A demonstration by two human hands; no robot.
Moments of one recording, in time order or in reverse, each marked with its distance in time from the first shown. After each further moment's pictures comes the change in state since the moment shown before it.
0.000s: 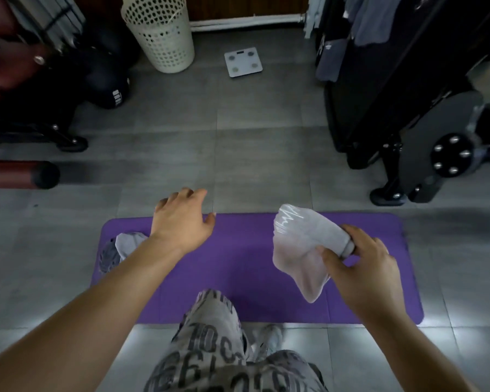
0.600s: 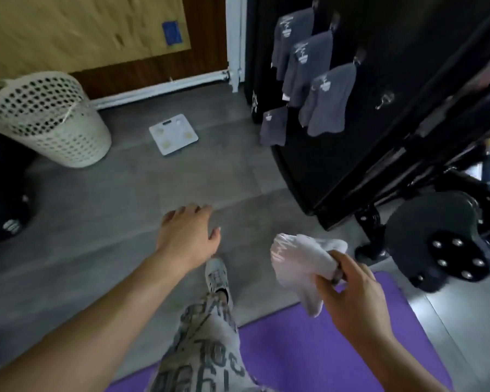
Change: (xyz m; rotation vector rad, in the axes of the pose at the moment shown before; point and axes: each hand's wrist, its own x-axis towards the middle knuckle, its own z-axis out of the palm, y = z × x) left_hand 0.524 0.091 -0.106 0.075 -0.029 0.389; right_hand 0.422 -0.091 0.044 0.025 0.165 0.299
